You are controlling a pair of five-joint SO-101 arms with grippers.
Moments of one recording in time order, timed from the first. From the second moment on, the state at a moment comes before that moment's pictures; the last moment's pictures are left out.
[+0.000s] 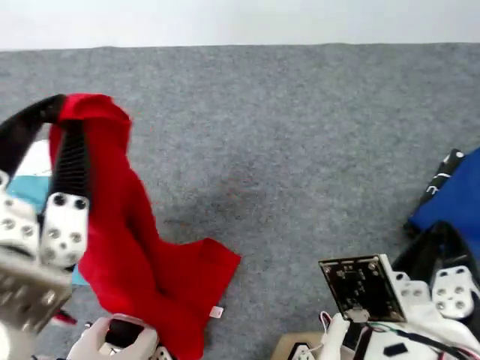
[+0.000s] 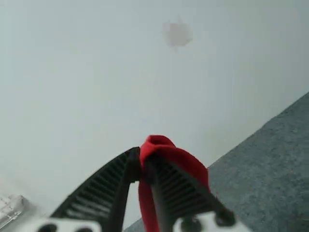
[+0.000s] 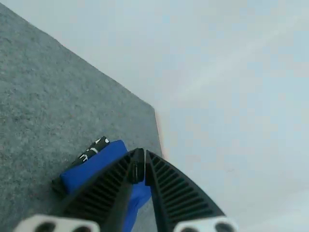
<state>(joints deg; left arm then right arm) 9.8 -33.5 -48.8 99.4 -26.8 24.1 -78.1 6.4 91.1 49.5</state>
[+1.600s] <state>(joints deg) -58.5 -32.7 32.7 82.8 -36.6 6.8 -68.3 42.8 89.8 35.6</state>
